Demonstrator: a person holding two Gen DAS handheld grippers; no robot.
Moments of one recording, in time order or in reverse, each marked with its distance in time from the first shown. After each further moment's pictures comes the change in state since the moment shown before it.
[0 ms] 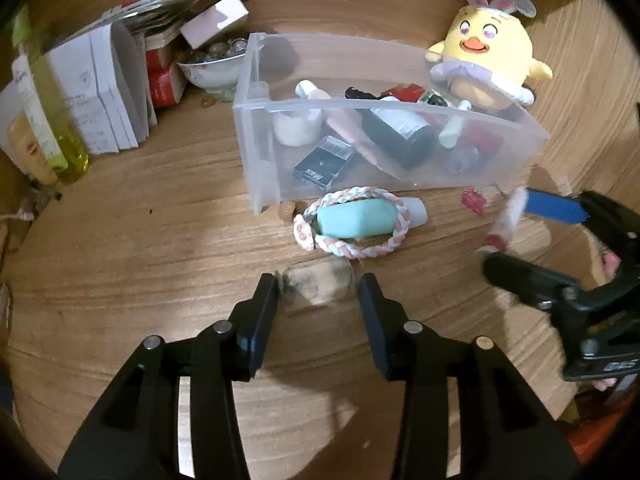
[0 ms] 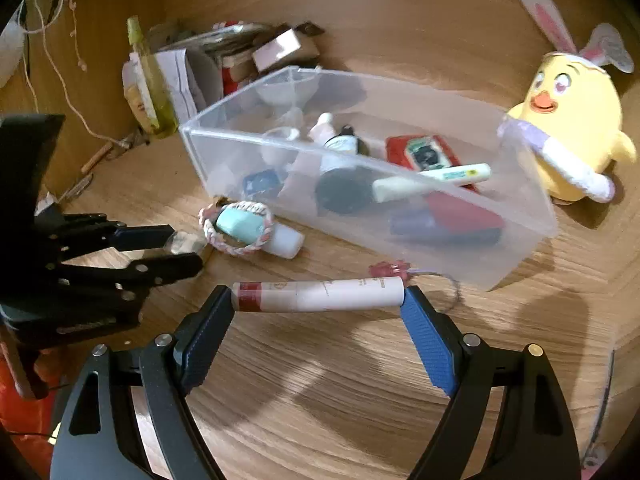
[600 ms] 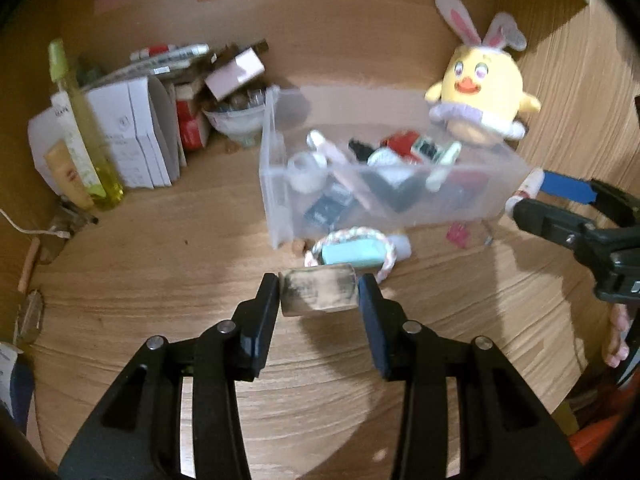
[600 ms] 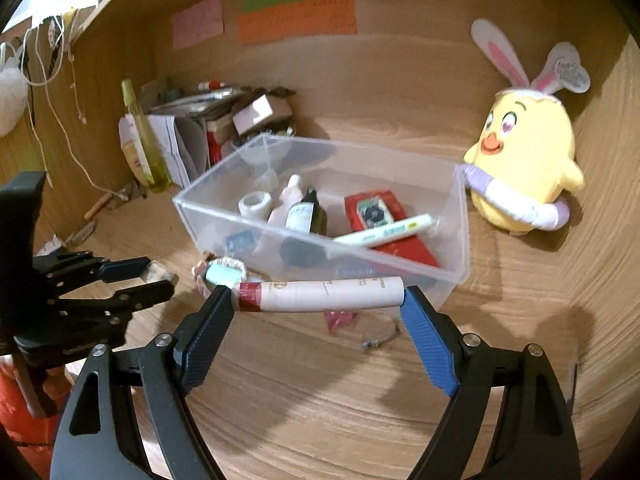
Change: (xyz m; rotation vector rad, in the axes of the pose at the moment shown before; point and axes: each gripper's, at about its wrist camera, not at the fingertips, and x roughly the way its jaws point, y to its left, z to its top) left arm -0.046 -0.002 0.005 -0.018 -0.139 0.040; right arm -0.050 -0.026 0.017 0.046 -0.144 -0.030
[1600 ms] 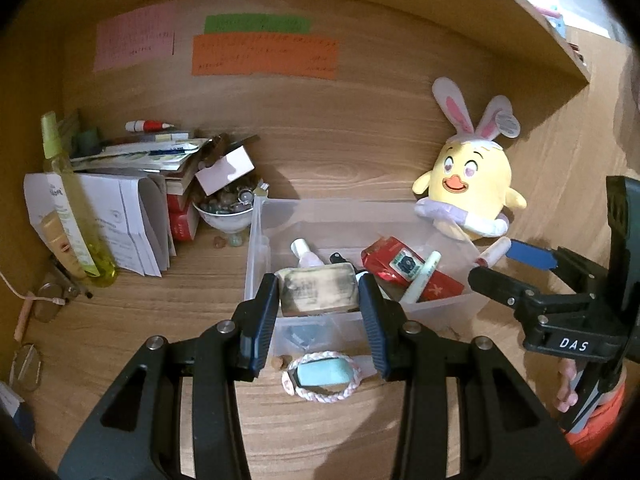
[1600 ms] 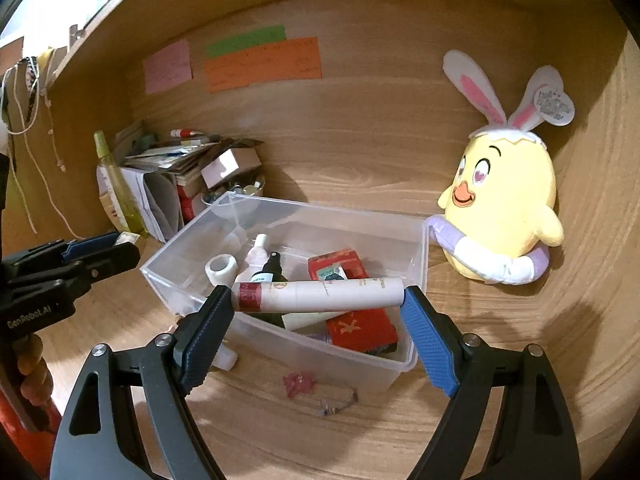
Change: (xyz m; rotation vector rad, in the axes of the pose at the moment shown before) left arm -0.017 -0.004 0.066 -0.059 -0.196 -0.049; right arm 0.005 -0.031 0.038 0.035 -0.093 -0.037
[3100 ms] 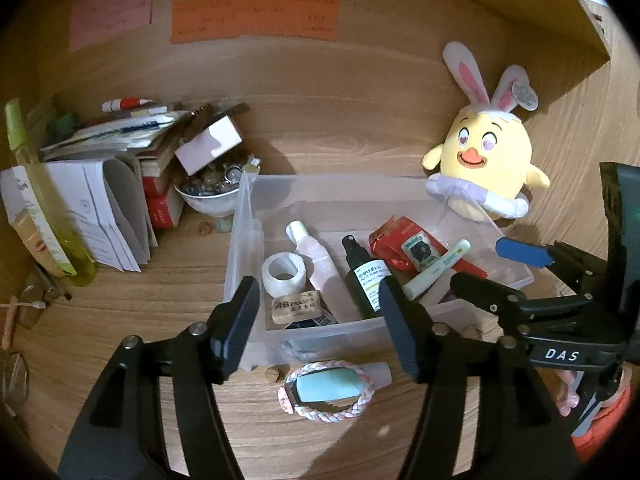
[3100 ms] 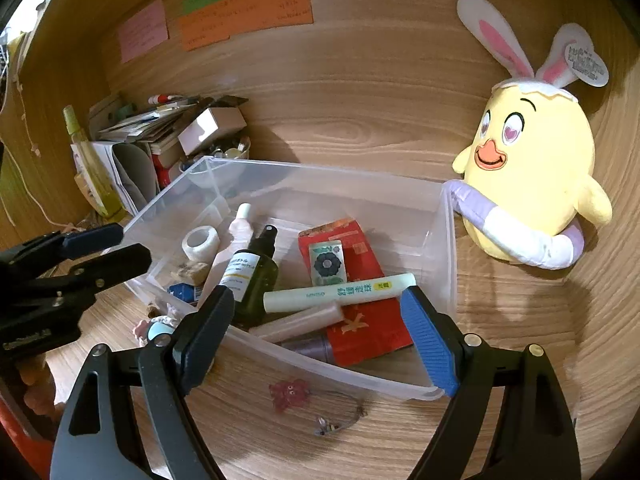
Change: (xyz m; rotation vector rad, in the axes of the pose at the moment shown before) left arm 0.042 -0.001 -0.002 0.027 0.075 0.007; right arm 0.053 -0.003 -0.004 0.018 0.115 -0.007
